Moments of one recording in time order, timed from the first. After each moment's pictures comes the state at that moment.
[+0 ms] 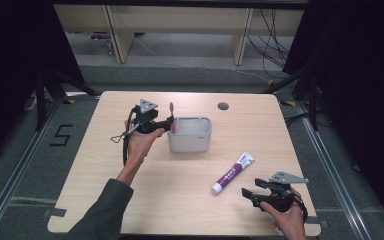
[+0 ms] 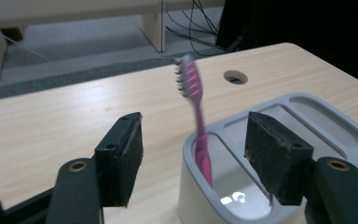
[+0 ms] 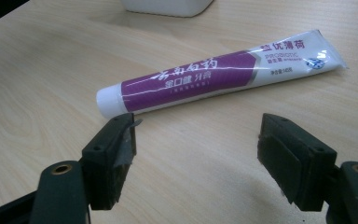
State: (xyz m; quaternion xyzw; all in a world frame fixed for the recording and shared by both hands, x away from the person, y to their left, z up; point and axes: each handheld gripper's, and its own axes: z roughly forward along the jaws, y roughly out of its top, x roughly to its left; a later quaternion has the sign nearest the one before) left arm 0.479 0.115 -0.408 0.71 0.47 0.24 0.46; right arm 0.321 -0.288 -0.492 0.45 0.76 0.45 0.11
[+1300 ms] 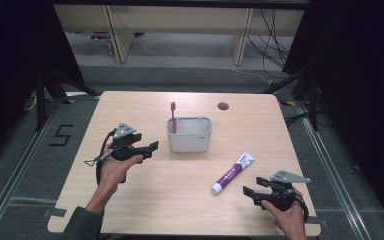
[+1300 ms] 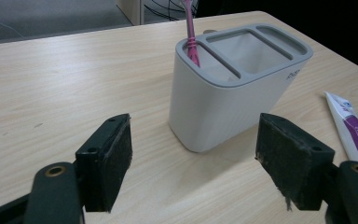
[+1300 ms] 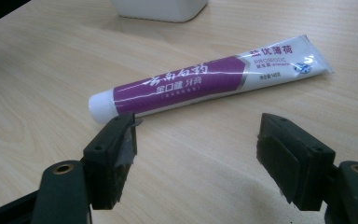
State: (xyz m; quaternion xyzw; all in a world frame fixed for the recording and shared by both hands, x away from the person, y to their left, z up) left arm 0.410 0.168 -0.427 0.72 0.46 0.19 0.47; right arm 0.323 -0.292 -0.491 0.45 0.76 0.45 0.12
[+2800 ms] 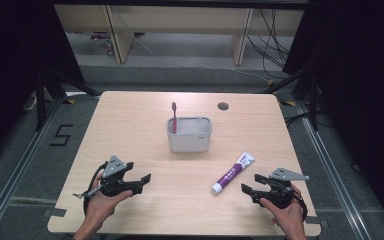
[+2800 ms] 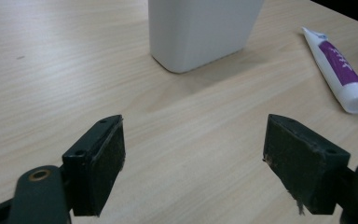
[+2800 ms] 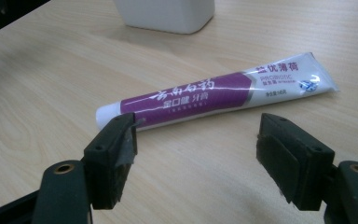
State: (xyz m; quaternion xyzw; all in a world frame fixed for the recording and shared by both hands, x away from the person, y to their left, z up) left arm 0.335 0.188 -0.478 0.75 0.43 0.18 0.47; right arm 0.327 -0.287 -0.484 0.44 0.76 0.46 0.13
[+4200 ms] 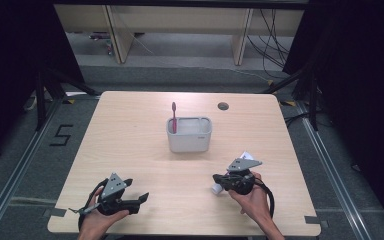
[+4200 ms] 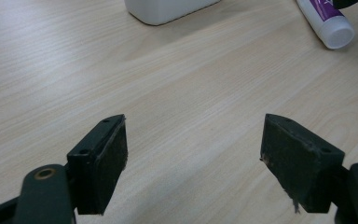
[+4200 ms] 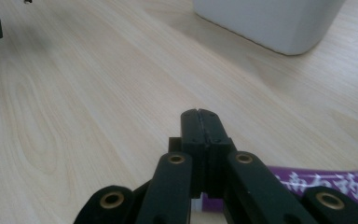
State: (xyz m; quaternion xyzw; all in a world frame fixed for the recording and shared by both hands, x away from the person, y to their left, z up) left arm 0.302 0.193 -0.497 0.78 0.40 0.18 0.44; right arm 0.360 -0.191 -0.482 0.34 0.84 0.41 0.10
